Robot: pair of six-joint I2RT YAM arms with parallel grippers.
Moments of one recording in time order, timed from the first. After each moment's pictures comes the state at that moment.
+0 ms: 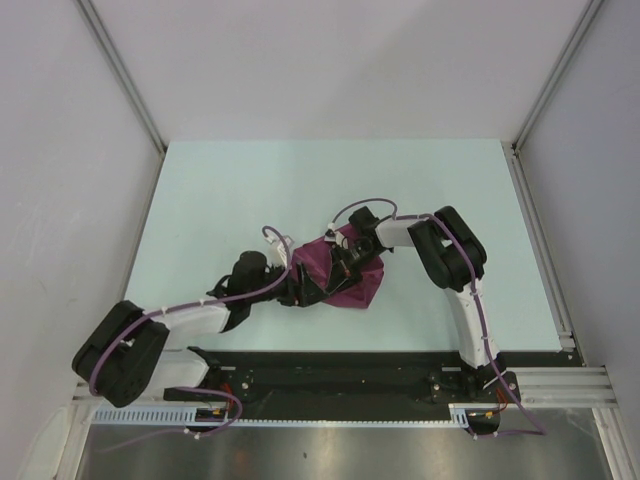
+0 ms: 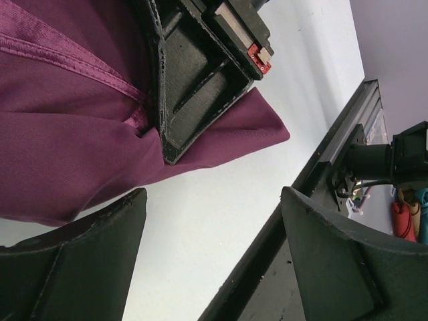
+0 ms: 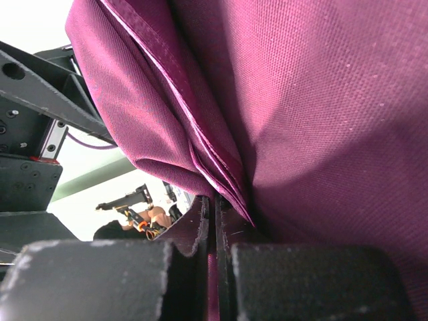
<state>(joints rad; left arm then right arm) -0.58 1.25 0.33 0.43 0.47 -0.67 0.56 2.25 1.35 -0.44 -1.09 0.29</state>
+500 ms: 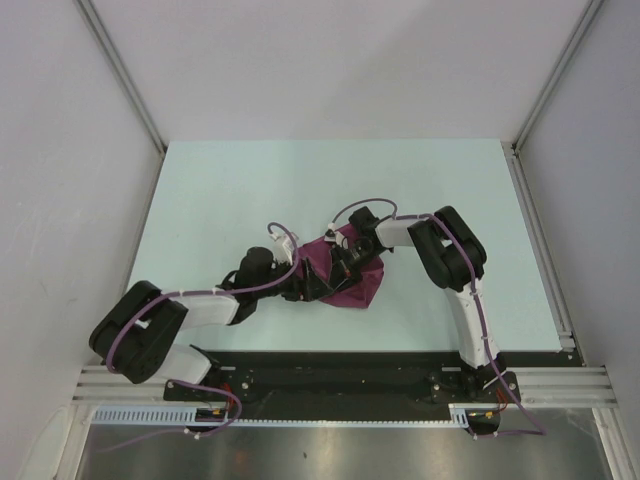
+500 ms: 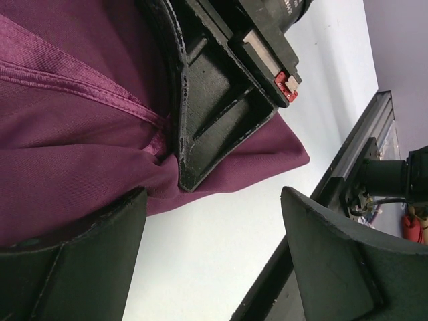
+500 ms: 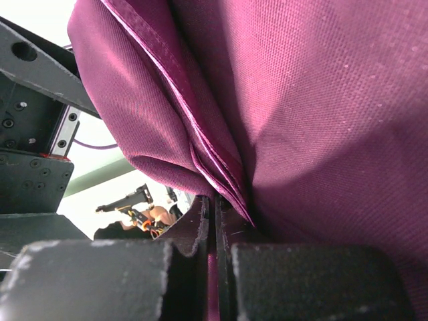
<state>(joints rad) -0.58 1.40 0.37 0.52 0.45 -0.66 0.56 2.25 1.35 -0.44 -1.09 0.29</state>
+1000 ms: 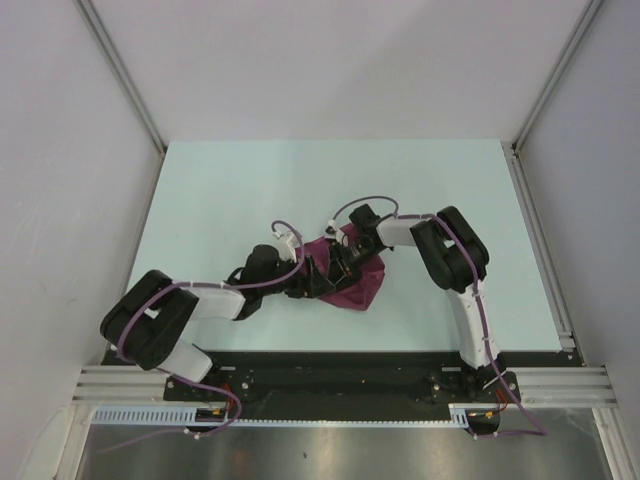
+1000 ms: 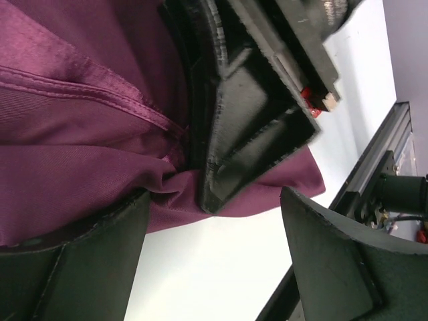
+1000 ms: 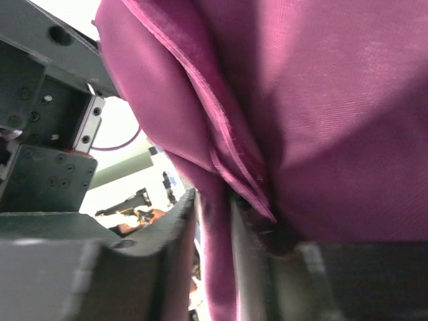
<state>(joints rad) -0.58 1.49 0.41 0.56 0.40 -0.66 0.56 2.23 1.35 -0.43 -1.10 0.31</state>
